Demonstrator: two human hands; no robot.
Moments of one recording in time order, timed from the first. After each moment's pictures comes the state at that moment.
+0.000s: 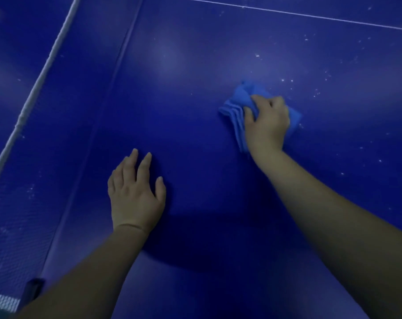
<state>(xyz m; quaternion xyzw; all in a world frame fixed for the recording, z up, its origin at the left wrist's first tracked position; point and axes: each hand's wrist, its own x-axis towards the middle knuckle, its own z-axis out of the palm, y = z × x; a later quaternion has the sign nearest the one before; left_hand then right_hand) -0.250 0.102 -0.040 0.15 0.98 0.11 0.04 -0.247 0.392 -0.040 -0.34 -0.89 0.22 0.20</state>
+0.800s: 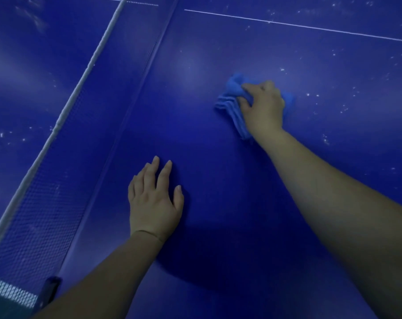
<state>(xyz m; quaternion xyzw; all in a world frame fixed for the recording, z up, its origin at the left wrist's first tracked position) -0.250 0.101 -0.039 0.16 0.98 0.10 0.05 -0.323 0.393 -0.036 -0.26 -0.93 0.23 0.14</state>
